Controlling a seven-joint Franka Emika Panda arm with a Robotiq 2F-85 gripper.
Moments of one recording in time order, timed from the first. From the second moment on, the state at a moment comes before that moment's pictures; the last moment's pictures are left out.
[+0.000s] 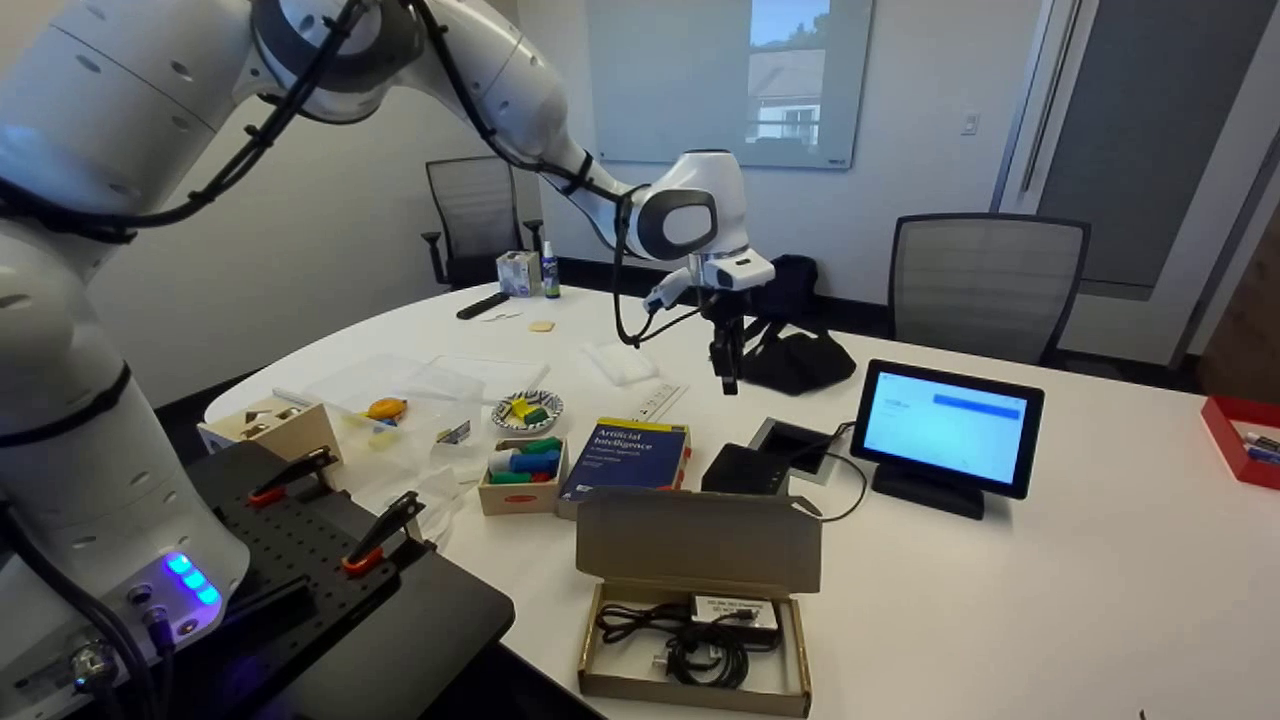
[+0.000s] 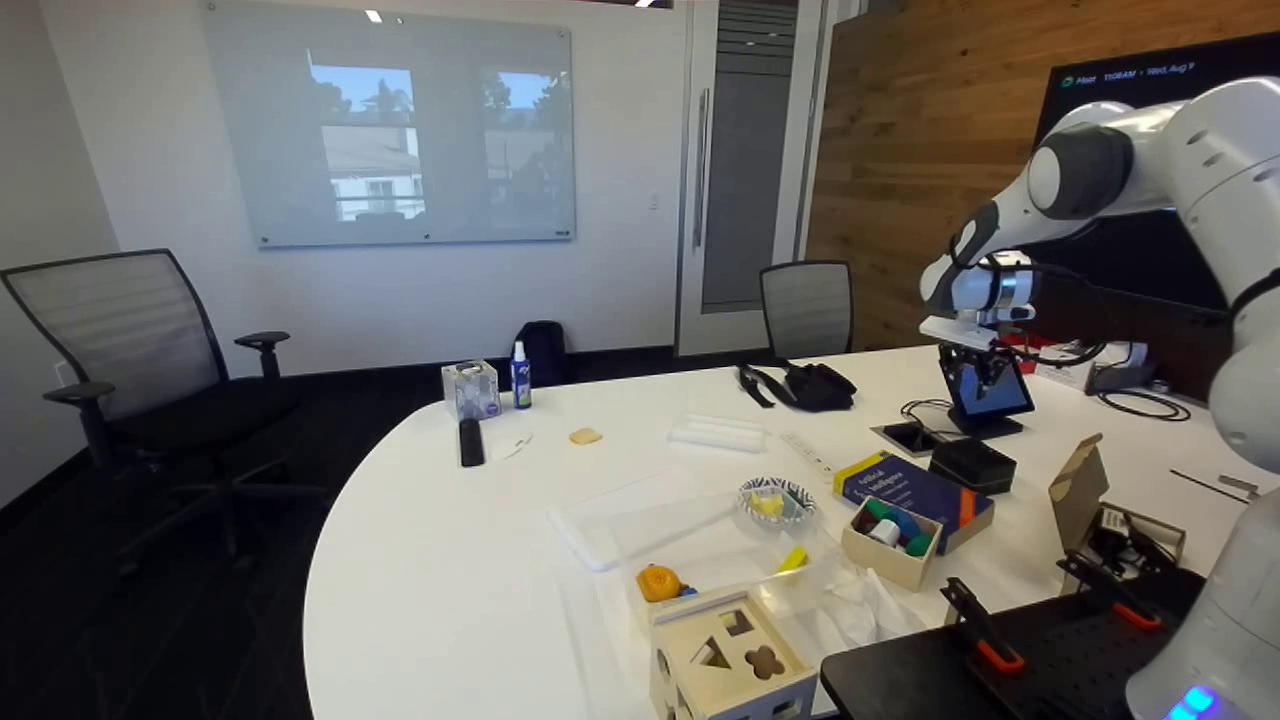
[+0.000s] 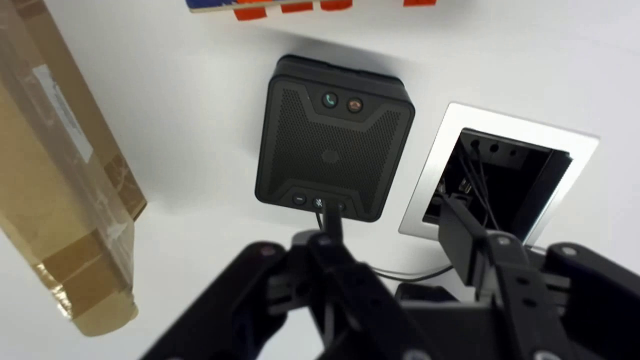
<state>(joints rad) -0.23 0.80 -0.33 -1.56 0.12 2.43 0.79</state>
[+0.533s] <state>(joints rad) -0.14 0.54 -0.32 -1.95 0.03 2.56 0.52</state>
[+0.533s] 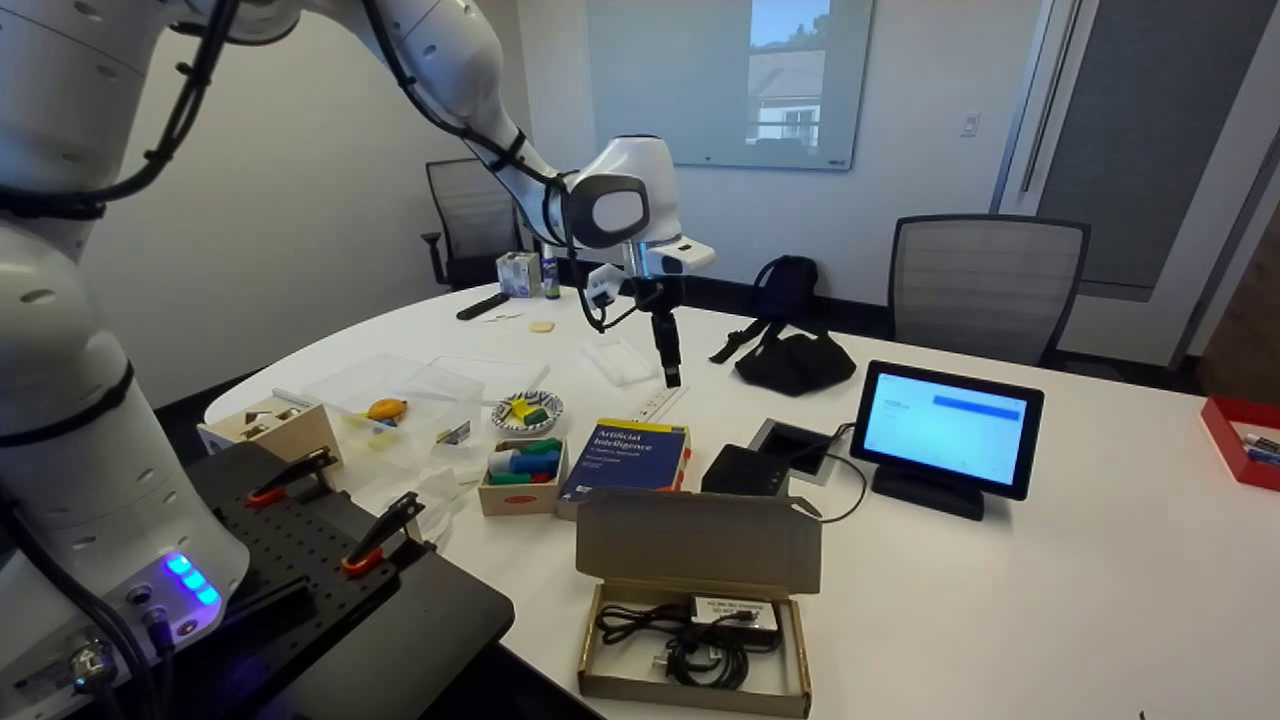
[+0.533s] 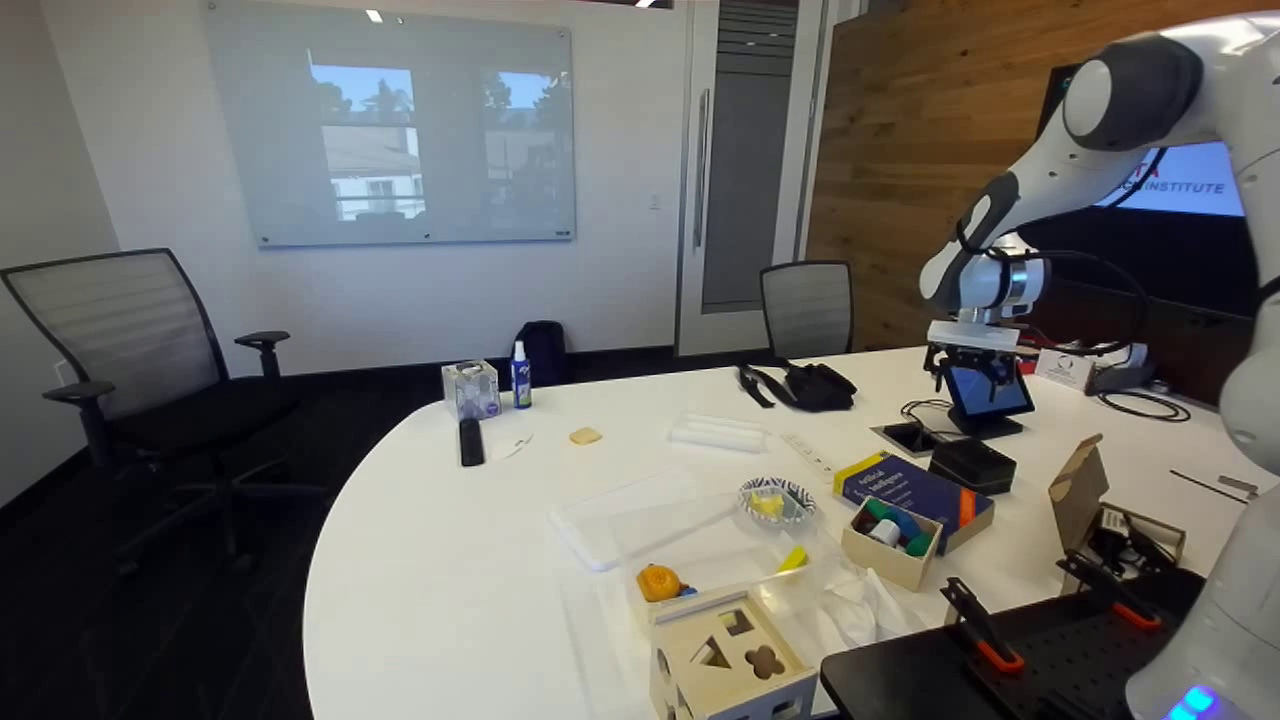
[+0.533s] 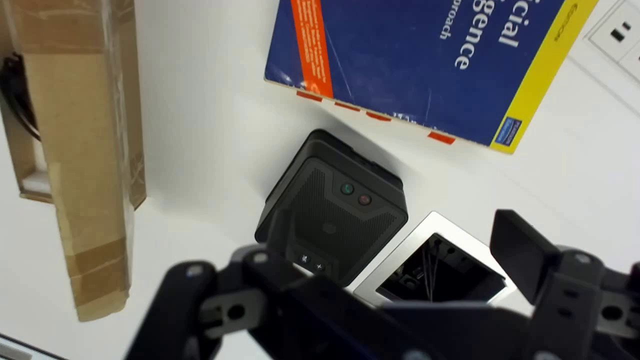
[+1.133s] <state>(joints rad) -0.08 0.32 -0.31 -2.34 0.00 2.74 0.37</state>
